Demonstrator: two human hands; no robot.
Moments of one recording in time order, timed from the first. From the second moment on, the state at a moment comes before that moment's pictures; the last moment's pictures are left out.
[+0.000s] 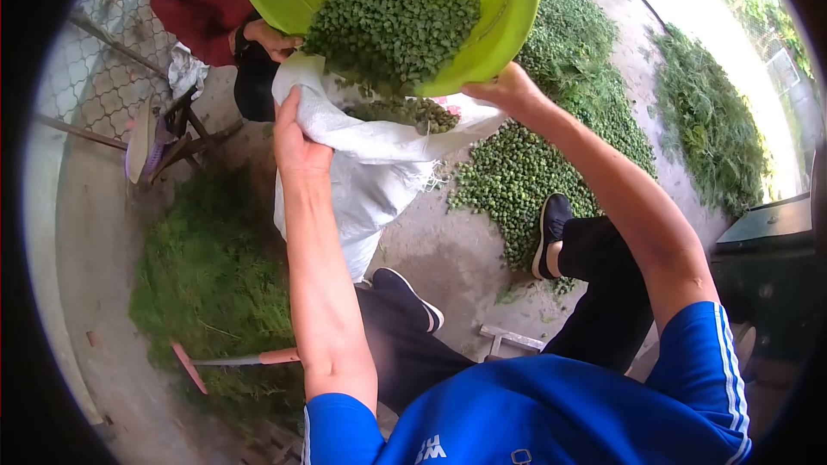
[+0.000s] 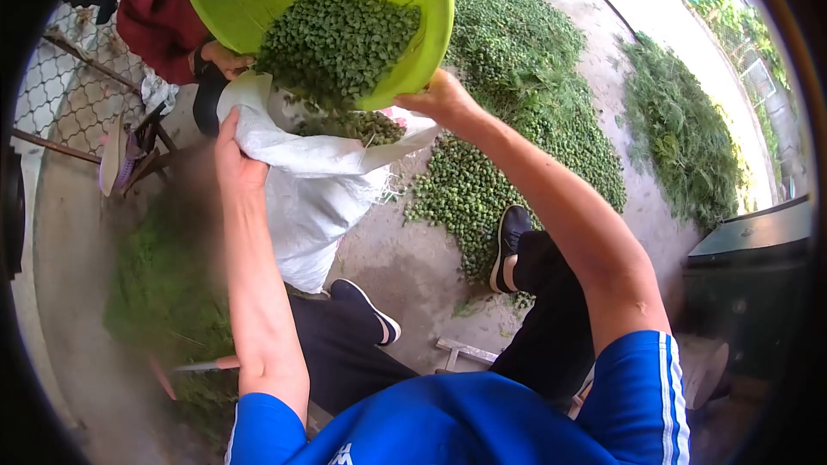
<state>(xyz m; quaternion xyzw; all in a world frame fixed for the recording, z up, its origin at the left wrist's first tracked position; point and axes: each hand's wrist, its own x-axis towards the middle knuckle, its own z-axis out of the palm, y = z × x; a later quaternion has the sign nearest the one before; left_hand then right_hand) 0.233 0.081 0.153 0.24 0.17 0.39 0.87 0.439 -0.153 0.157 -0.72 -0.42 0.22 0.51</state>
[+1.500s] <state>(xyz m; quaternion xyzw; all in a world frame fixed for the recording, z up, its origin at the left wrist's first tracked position) 0.217 0.060 0.163 0.22 0.21 0.39 0.87 0.471 -0.167 0.164 -0.71 -0.34 0.32 0.54</state>
